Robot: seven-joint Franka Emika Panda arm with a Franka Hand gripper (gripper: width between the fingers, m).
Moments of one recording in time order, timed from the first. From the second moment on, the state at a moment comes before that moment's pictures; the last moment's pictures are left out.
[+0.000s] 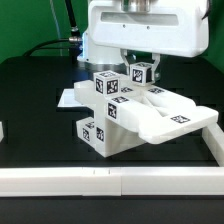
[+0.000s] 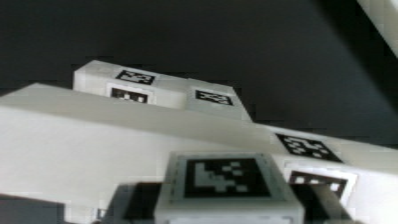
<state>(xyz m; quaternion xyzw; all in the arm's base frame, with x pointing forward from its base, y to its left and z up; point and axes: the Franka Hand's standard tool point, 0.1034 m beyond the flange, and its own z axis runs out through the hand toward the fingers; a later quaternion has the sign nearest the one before) 0.533 0.032 0.109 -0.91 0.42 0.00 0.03</state>
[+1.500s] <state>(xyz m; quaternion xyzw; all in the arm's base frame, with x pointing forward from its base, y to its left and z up) 0.533 0.030 0.110 -1.00 -0.02 -0.01 0.01</state>
